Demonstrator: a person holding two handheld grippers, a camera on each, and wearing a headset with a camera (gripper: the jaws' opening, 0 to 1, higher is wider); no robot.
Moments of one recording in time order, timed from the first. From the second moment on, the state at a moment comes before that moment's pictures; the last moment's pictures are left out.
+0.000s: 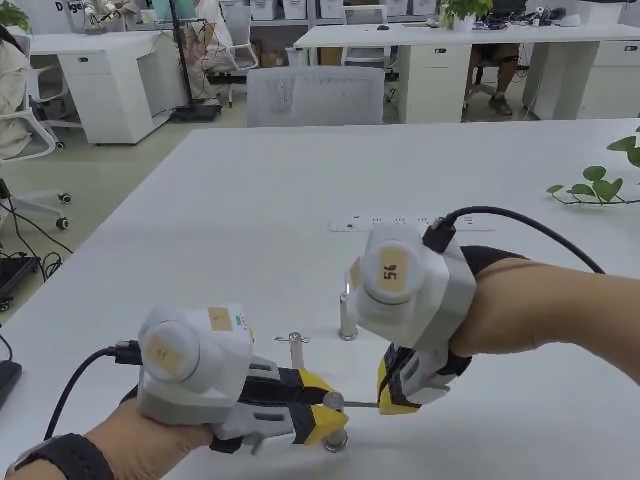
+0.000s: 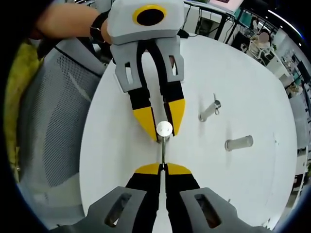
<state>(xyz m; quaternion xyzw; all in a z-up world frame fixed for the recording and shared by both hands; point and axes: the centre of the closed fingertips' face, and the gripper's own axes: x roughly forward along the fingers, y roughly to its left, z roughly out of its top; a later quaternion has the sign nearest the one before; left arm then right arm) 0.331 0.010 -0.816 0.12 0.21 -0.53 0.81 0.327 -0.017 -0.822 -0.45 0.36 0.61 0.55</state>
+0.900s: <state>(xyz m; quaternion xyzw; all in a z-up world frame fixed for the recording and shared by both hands) 0.330 0.010 -0.817 0.13 0.22 -0.53 0.81 0.325 -0.016 -0.822 -0.45 0.36 0.61 0.55</state>
